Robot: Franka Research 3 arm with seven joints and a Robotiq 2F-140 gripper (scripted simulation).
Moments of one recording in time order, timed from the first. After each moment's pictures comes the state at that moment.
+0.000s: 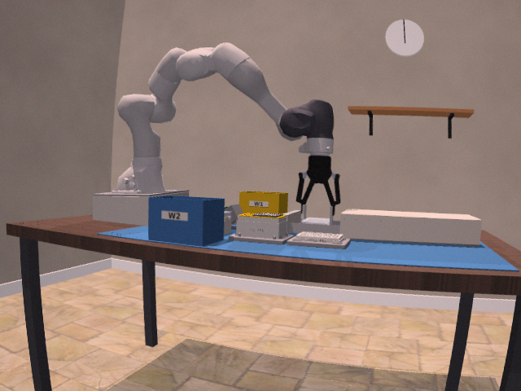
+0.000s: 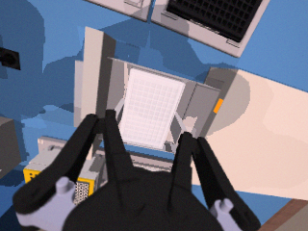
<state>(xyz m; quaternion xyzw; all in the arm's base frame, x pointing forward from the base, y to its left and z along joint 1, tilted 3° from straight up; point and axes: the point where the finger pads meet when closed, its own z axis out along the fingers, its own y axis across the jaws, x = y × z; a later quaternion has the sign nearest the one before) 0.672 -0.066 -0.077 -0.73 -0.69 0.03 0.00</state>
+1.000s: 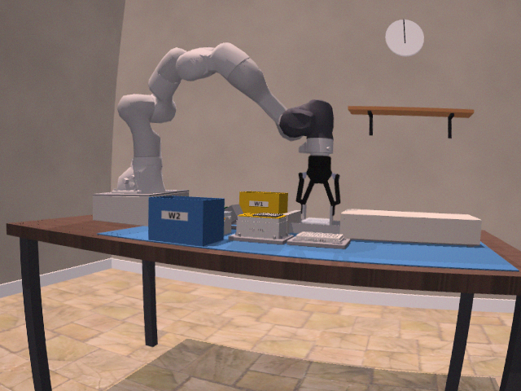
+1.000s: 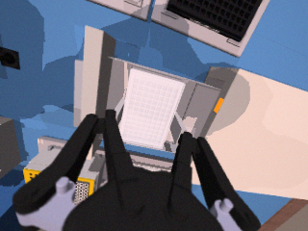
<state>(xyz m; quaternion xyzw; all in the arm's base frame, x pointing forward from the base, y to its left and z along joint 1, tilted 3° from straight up) 0.672 -0.067 -0.078 -0.73 -0.69 0.03 0.00</state>
